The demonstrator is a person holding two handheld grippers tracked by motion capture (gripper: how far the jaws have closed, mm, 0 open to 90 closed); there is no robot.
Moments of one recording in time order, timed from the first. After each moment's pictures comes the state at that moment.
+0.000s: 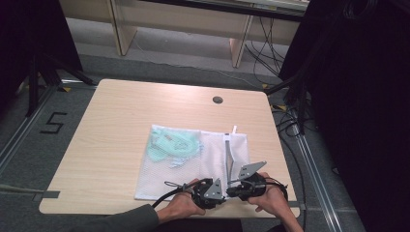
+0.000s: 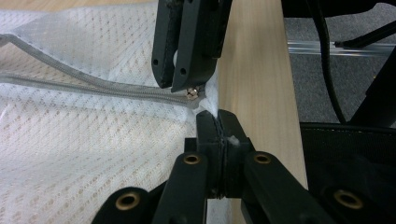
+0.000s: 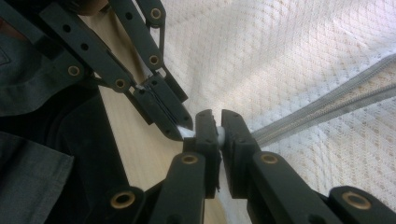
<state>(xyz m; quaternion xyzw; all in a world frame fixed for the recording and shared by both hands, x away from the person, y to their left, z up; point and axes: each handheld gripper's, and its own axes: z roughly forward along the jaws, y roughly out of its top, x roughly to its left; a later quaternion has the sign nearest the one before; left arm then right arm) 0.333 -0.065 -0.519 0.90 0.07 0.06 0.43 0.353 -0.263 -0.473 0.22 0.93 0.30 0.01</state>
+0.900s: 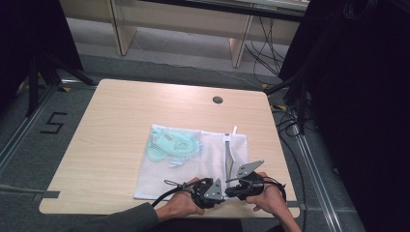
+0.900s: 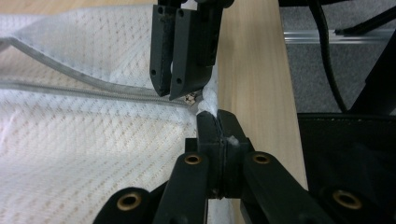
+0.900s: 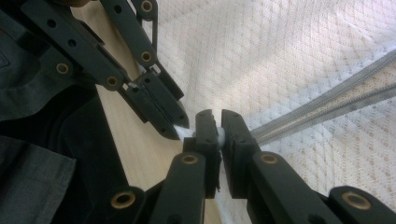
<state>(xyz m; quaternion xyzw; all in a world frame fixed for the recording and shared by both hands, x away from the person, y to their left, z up) 0.333 -0.063 -0.514 0.90 0.05 0.06 0.42 0.353 -0.258 -0.475 0.24 0.92 0.29 -0.01</state>
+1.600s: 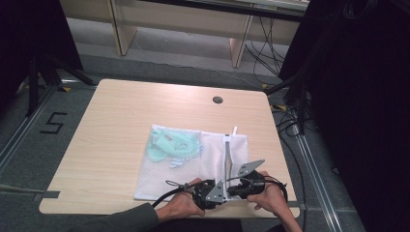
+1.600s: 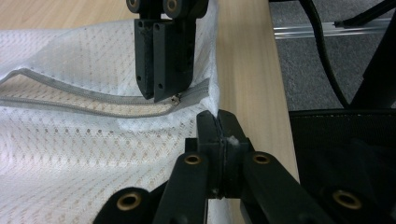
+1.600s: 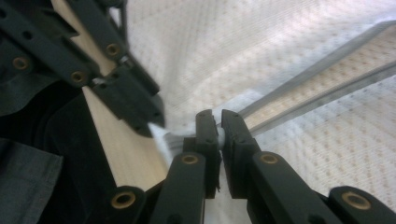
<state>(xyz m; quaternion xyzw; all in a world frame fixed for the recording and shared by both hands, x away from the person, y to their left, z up) 0.330 -0.066 -0.508 0.91 0.02 0.08 0.41 0.358 -0.263 -0.476 0.26 0.93 0.28 0.00</state>
